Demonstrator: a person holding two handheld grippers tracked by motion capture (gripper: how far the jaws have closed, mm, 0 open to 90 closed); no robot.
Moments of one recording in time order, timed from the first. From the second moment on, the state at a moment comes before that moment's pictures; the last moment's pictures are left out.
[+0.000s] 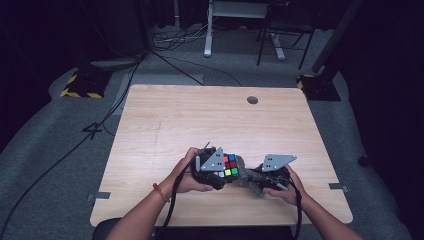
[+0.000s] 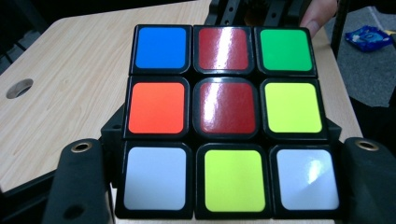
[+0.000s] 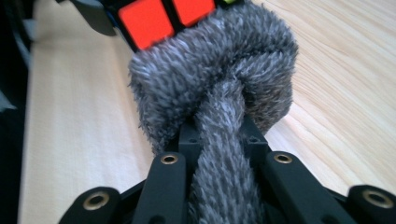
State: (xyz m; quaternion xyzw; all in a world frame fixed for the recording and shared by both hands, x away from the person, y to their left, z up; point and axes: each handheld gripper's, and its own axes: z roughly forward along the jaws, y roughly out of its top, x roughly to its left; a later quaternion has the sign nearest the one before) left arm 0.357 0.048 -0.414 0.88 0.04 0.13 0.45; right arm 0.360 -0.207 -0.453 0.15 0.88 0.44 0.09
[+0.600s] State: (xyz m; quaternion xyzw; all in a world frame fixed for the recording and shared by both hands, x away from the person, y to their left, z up) left arm 0.357 0.041 -0.426 0.90 0.03 0.12 0.41; right arm 0.351 -0.218 -0.436 0.12 0.84 0.52 0.08
